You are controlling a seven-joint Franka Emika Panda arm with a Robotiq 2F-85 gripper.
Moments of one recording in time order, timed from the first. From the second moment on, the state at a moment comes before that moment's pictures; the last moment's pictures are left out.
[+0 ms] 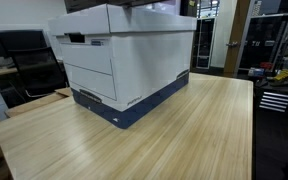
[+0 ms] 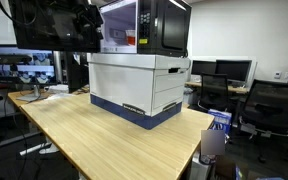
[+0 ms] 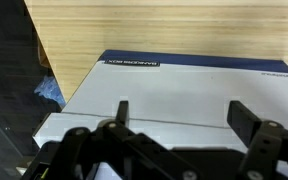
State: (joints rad) arm -0.10 -0.58 -0.09 -2.30 -0.17 2.06 -0.07
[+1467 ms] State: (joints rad) arm -0.07 -0.58 -0.12 -2.32 -0.14 2.28 -0.10
